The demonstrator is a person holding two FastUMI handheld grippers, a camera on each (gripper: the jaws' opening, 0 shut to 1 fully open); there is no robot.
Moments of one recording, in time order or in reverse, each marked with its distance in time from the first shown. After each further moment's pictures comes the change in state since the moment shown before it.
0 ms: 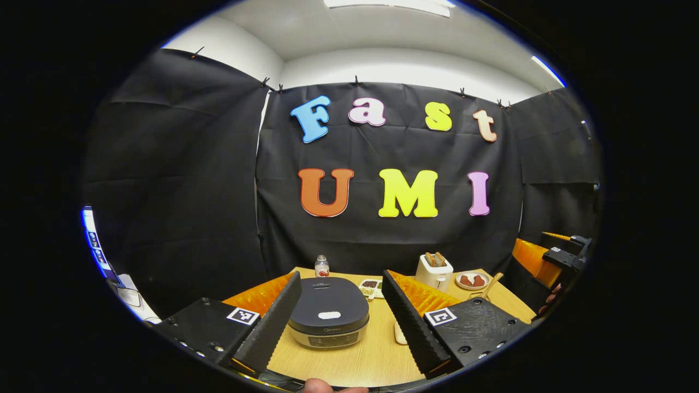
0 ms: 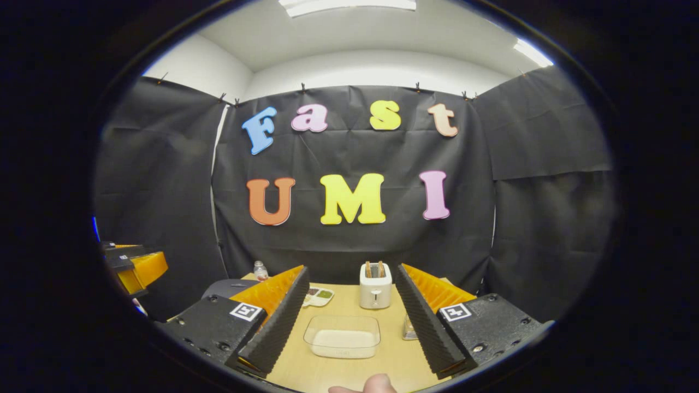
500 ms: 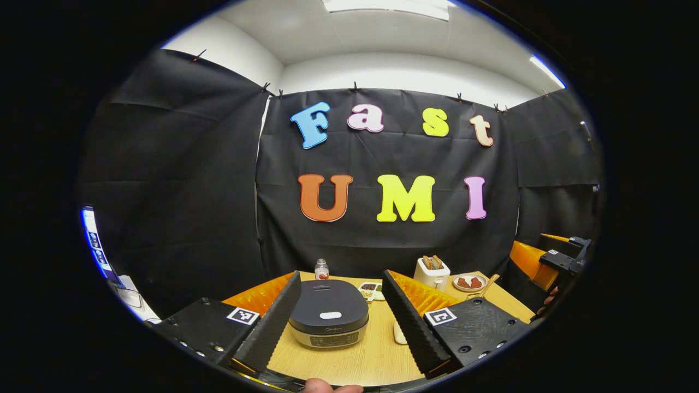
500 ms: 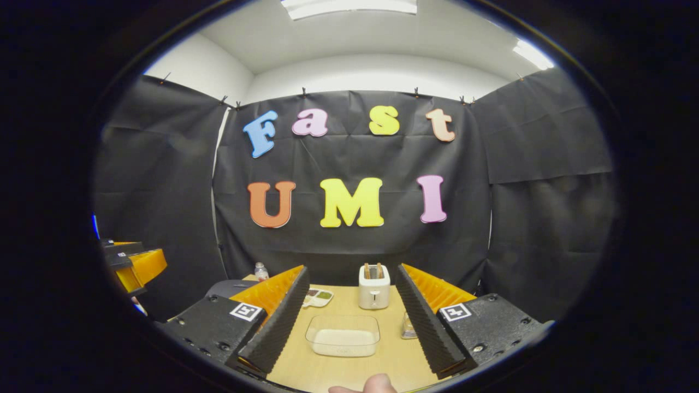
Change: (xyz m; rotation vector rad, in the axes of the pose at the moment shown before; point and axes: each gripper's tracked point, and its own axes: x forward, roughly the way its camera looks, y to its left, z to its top) left arm -0.028 0.001 0.015 -0.003 -0.056 -0.027; right arm -0.027 0.004 0.005 -0.008 -0.028 -0.016
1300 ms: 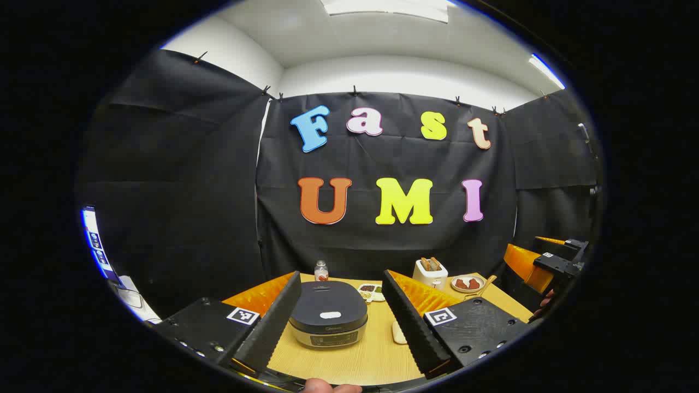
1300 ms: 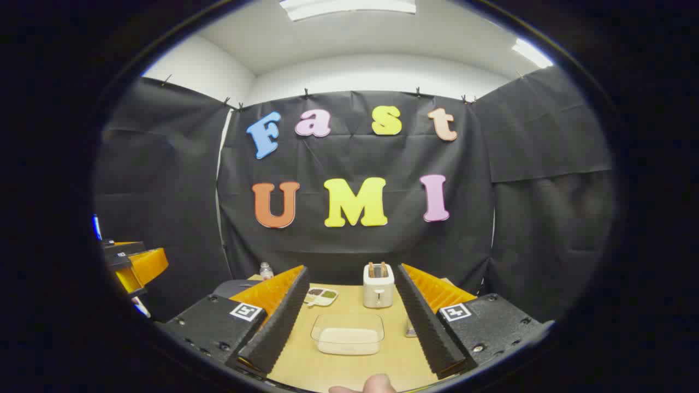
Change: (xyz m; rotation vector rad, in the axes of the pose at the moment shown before) left arm -0.015 0.002 0.006 -0.005 -0.019 0.000; right arm -0.012 0.009 0.000 0.005 0.003 0.023
